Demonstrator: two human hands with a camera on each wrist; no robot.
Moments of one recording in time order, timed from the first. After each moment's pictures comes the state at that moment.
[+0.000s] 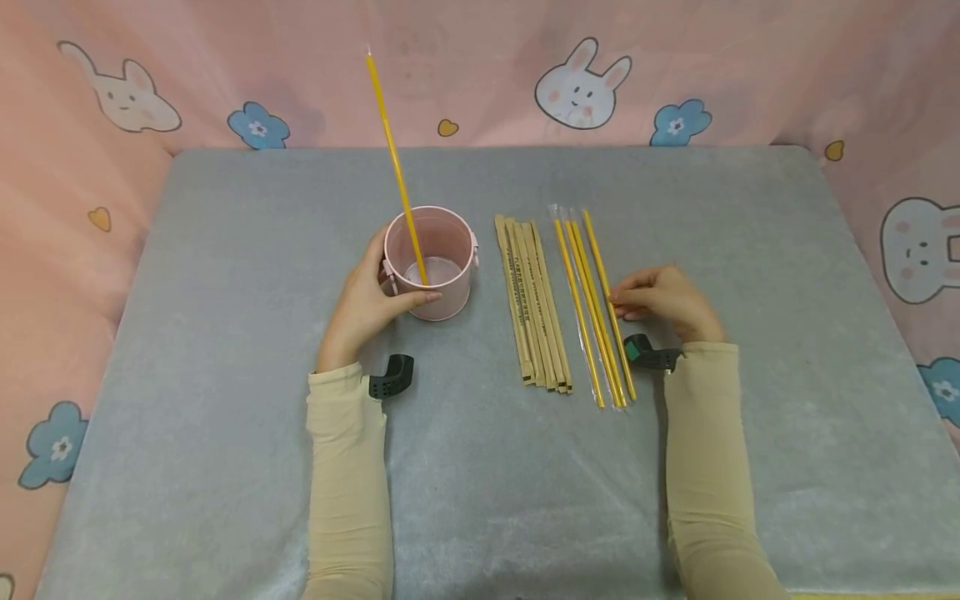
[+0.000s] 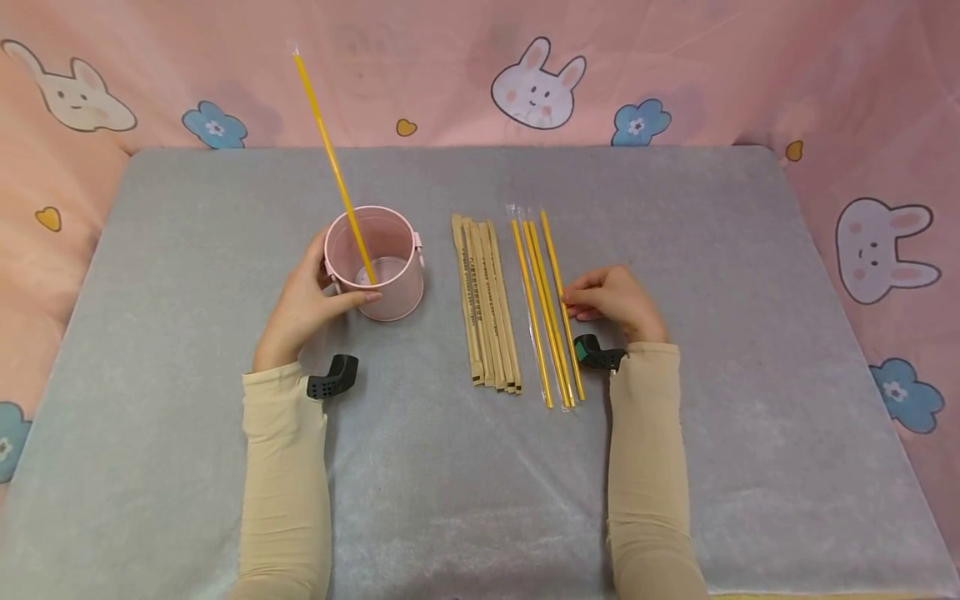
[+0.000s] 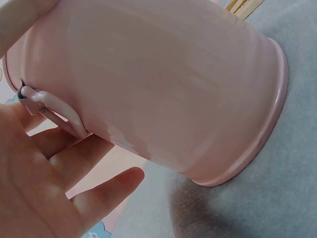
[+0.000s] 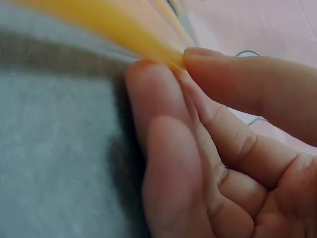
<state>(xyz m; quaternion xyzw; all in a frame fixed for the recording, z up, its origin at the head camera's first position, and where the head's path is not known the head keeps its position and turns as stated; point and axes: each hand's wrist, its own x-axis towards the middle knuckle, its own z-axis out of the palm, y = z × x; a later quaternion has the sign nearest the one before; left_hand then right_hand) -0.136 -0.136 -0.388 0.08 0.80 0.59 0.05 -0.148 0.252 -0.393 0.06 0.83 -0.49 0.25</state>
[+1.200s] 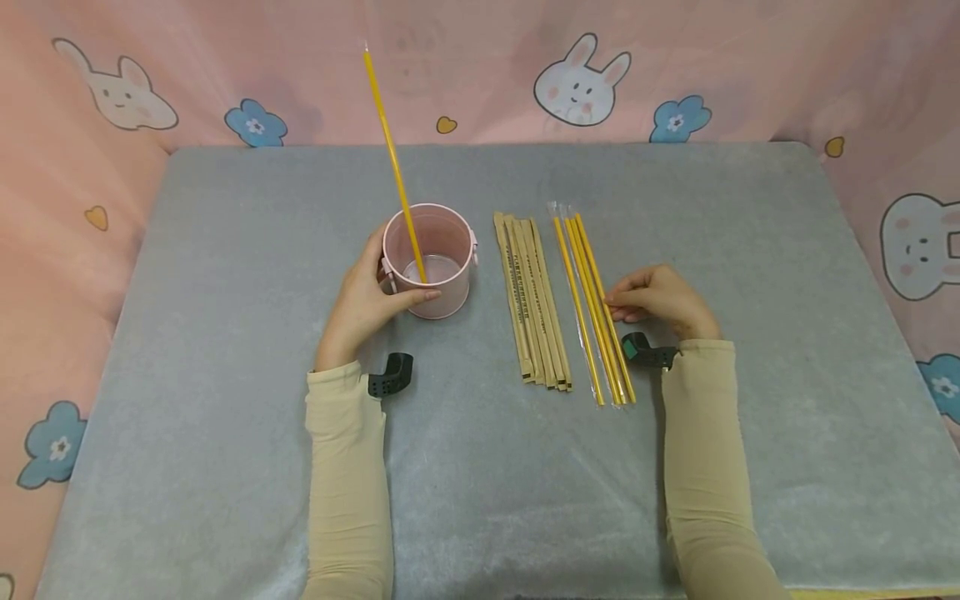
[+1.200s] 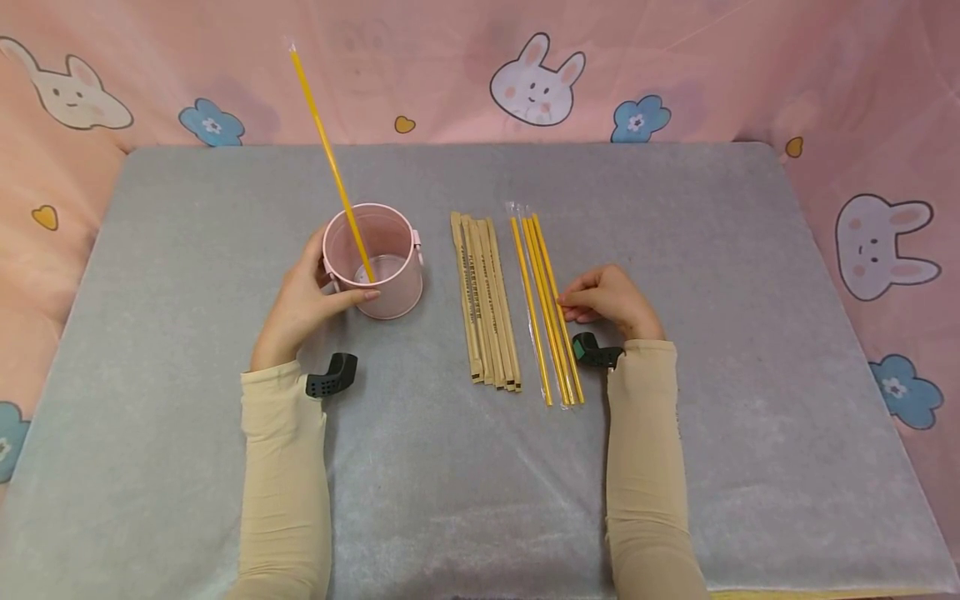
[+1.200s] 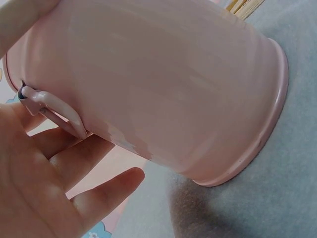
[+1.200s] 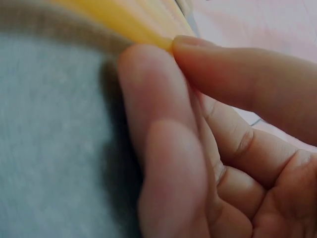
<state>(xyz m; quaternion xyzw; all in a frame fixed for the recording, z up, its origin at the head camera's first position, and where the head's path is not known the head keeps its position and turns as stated) -0.135 -0.136 -0.386 0.08 0.80 0.59 0.05 -0.147 0.249 -0.394 0.05 0.83 -0.48 0.27</state>
